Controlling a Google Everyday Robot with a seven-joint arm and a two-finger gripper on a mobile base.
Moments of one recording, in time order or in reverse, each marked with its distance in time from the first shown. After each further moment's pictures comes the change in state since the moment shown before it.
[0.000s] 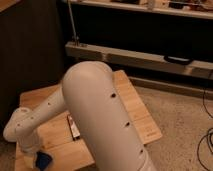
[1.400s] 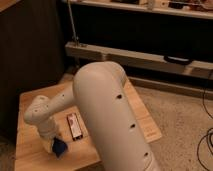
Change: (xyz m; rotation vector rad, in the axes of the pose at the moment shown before) arm 0.059 -0.074 -0.001 0.042 0.085 0.166
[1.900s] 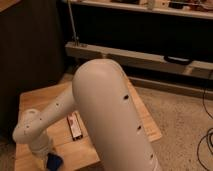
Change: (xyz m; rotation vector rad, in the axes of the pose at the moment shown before) arm 0.021 0.075 -0.001 -0.009 0.003 -0.108
